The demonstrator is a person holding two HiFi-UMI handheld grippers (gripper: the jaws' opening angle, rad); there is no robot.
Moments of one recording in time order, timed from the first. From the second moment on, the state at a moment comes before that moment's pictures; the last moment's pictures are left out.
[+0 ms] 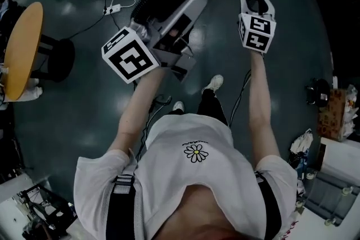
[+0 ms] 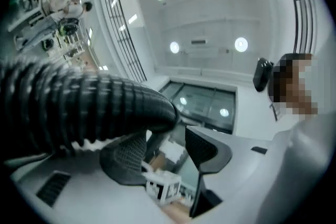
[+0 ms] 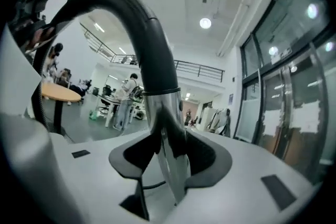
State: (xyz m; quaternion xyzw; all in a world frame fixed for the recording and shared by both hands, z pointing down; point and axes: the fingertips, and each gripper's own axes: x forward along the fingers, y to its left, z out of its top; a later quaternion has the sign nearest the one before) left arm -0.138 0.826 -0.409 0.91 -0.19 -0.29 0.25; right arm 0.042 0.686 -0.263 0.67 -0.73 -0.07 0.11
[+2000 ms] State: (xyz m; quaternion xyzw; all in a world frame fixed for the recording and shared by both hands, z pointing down) left arm 0.253 1.551 -0.271 0.97 0.25 0.04 0.05; right arm 0.259 1.424 -0.377 0.37 -0.60 -0.63 0.33
